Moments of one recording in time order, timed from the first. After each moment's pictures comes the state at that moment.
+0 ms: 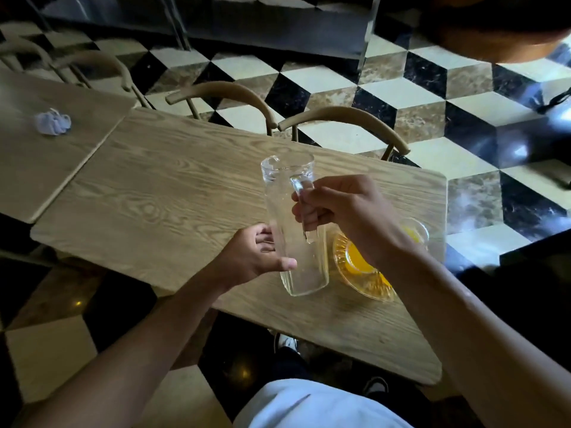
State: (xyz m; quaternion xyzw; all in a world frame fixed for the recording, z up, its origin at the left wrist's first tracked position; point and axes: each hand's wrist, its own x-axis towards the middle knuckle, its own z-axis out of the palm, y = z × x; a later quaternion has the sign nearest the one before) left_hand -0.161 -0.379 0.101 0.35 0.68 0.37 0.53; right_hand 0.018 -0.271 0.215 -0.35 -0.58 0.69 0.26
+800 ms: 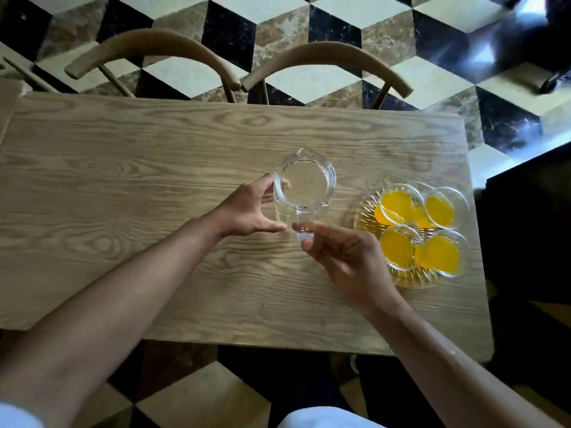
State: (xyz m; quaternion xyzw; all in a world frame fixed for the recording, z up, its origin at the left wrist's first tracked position) left_hand -0.289 -0.214 -0.013 0.64 0.58 0.20 0.47; right_hand -0.047 -0.277 0.072 -0.47 -0.64 0.52 0.31
